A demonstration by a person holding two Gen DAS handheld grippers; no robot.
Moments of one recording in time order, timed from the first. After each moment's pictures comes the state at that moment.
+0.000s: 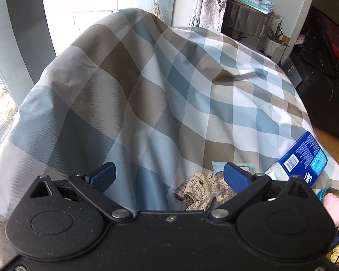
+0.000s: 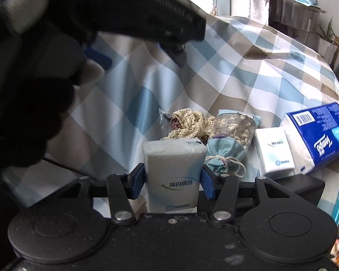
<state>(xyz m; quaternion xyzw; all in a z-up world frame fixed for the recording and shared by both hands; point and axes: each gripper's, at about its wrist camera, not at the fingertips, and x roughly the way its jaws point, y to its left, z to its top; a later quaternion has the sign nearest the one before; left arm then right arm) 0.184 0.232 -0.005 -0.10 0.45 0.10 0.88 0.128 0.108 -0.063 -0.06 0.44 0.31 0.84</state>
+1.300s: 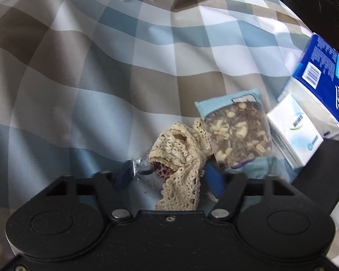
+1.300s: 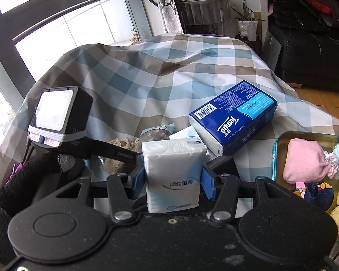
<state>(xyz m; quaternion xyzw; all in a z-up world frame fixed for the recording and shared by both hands) 0.224 0.182 -0.093 0.03 0.56 0.03 0.83 0.128 0.007 -0.019 0.06 0.43 0.14 0.89</state>
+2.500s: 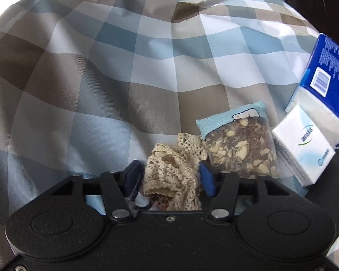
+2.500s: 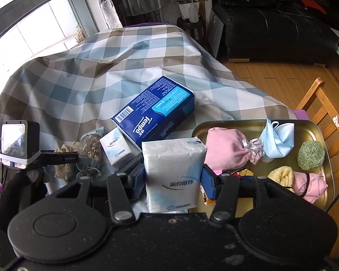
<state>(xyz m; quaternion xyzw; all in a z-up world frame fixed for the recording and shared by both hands) 0.237 0.164 -0.102 0.07 0.53 0.05 0.84 0.145 -0.091 0.017 0.07 0.50 0.01 0.86</state>
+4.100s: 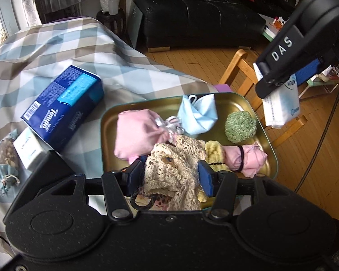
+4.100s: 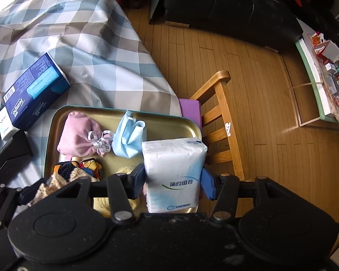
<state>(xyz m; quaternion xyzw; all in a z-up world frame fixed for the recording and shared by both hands) 0.128 -0.128 -0.016 0.03 0.50 -0.19 0.85 0.206 -0.271 0.037 -0.06 0.62 -0.09 0.77</state>
